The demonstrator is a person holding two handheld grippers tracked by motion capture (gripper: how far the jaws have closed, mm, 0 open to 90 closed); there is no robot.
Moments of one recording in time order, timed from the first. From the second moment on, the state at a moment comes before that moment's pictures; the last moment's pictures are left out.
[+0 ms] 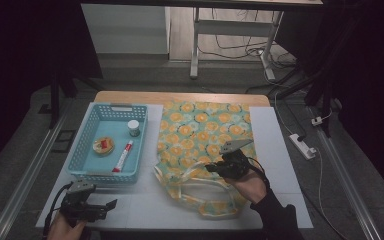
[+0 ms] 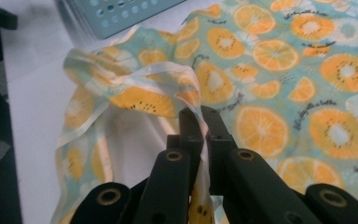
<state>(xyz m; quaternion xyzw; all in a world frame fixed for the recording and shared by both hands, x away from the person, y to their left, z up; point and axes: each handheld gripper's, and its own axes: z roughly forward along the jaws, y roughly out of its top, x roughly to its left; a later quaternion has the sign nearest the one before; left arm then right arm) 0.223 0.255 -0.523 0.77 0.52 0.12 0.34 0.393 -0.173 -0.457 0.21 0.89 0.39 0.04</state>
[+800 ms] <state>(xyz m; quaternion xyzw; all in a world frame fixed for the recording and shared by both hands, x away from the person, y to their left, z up) 0.223 0.256 -0.523 0.77 0.53 0.12 0.35 0.459 -0.152 -0.444 0.24 0.88 0.40 0.06</state>
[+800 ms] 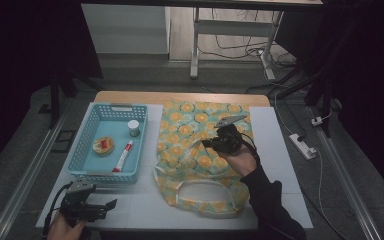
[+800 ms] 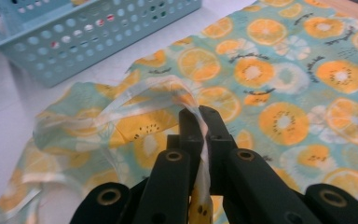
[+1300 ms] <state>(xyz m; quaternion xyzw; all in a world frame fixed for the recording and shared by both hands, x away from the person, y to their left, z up) 0.224 0.256 -0.523 0.77 0.53 0.12 0.35 0.502 -0.159 -0.454 0.28 0.87 0.39 0.10</state>
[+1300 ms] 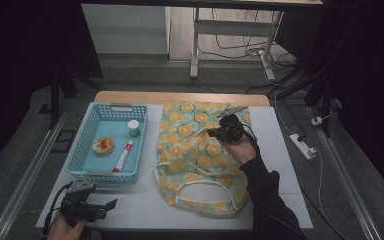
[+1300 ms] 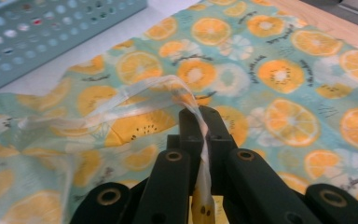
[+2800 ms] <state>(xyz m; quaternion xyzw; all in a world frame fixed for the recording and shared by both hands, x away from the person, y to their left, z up) 0.223 0.255 -0.523 0.77 0.52 0.12 0.35 0.533 -0.172 -0.491 0.32 0.86 0.37 0.11</state>
